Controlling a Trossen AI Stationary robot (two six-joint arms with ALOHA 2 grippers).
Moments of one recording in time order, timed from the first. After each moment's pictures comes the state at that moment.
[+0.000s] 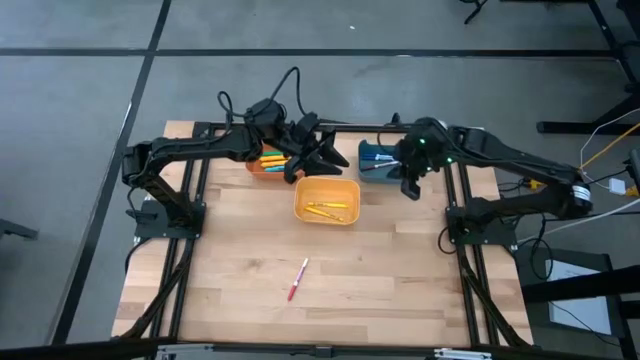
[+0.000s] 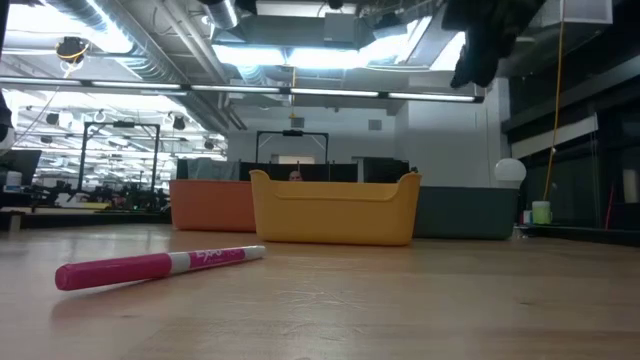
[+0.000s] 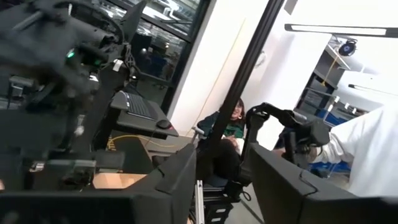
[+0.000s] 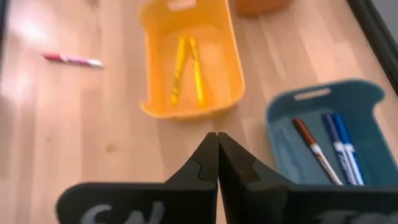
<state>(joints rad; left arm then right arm) 0.31 1.57 1.30 0.52 0.80 -0.56 -0.40 1.07 1.10 -0.90 -0.22 -0.10</state>
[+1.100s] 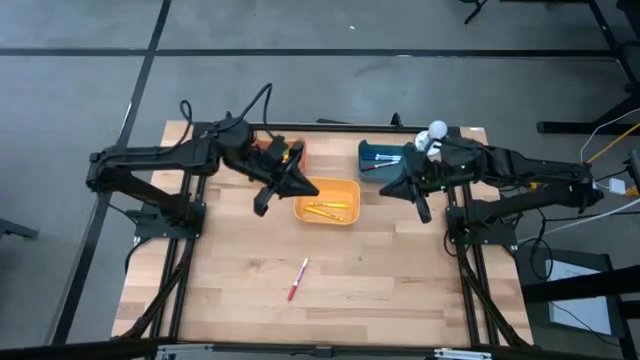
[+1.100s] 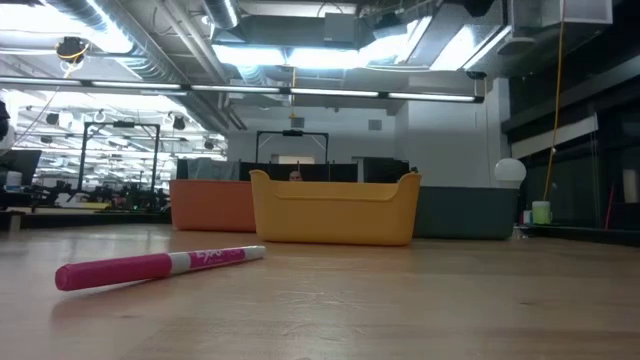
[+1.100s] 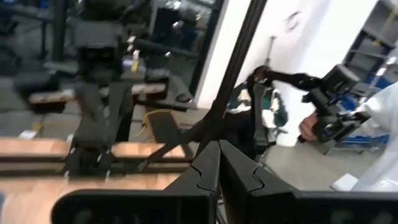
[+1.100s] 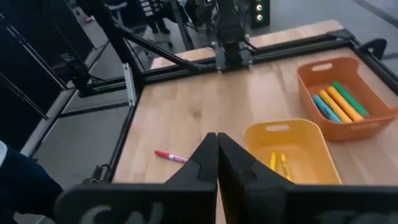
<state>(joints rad) 0.08 1.28 1.30 -0.01 0.47 -0.29 -0.02 0.93 1.10 -0.52 -0.15 0.21</state>
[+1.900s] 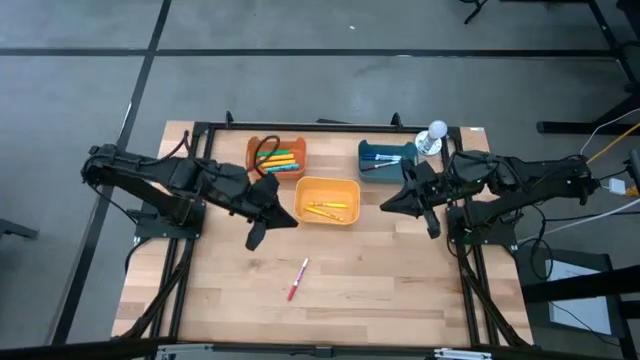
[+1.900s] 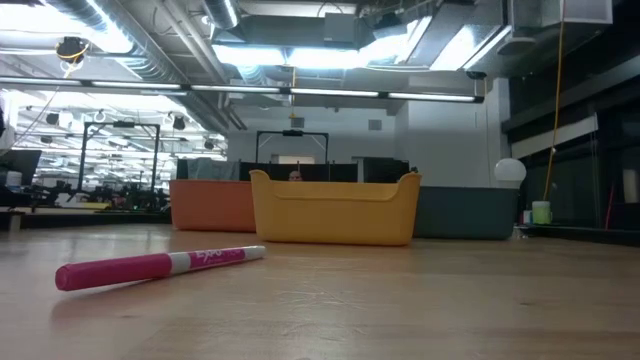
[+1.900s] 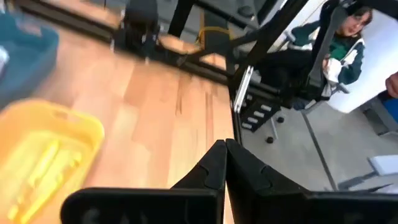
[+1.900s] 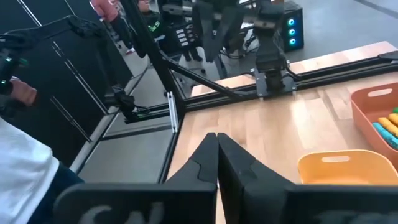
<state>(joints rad) -0.22 1.21 1.30 -0.50 0.01 -0.50 0.16 0.93 1.10 -0.36 -0.07 0.34</state>
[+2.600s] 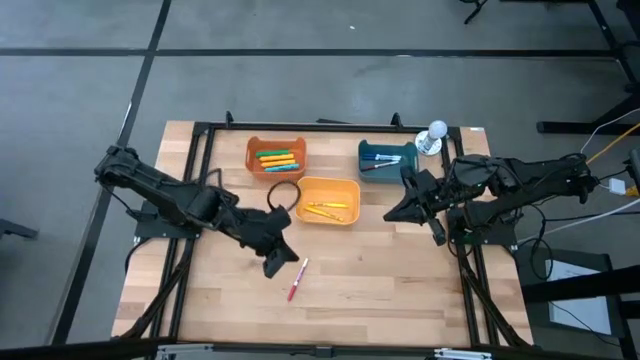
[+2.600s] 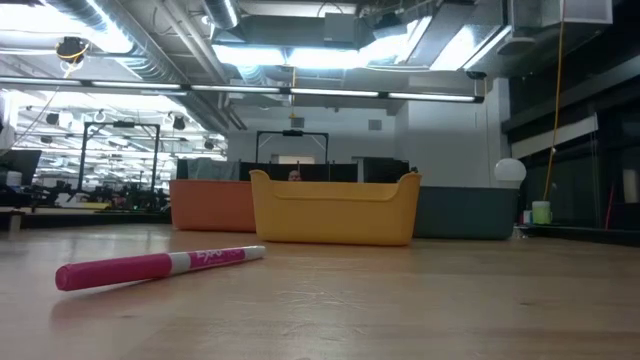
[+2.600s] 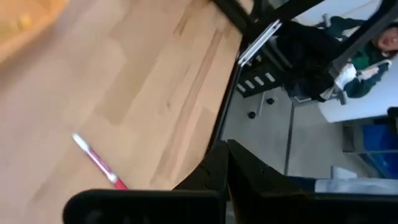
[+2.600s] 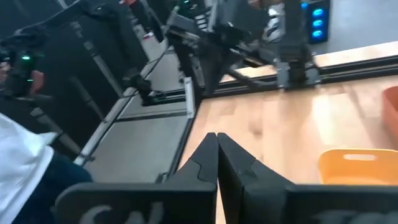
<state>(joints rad) -0.39 1.36 1.30 -0.56 -0.04 -1.01 0.20 0.93 1.10 -0.38 -0.12 0.30</state>
